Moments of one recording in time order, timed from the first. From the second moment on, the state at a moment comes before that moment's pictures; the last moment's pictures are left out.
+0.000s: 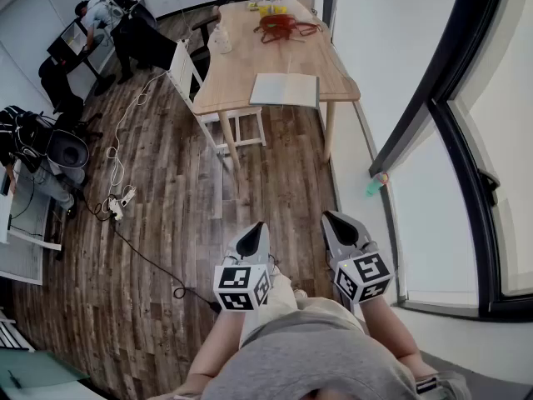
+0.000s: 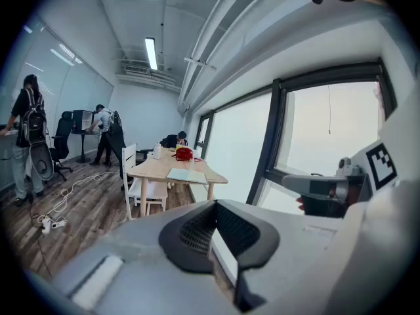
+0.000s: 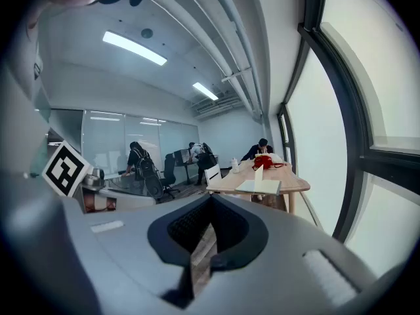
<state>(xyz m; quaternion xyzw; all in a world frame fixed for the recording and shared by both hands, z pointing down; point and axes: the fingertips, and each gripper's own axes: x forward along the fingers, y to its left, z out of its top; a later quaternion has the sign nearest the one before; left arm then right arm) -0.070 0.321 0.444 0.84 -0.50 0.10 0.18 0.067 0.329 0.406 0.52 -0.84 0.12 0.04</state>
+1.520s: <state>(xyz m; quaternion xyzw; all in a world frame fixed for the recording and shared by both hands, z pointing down) -0.018 0.259 0.449 0.86 -0.47 0.09 0.19 0.088 0.266 0.412 0.50 -0.85 0.14 0.04</state>
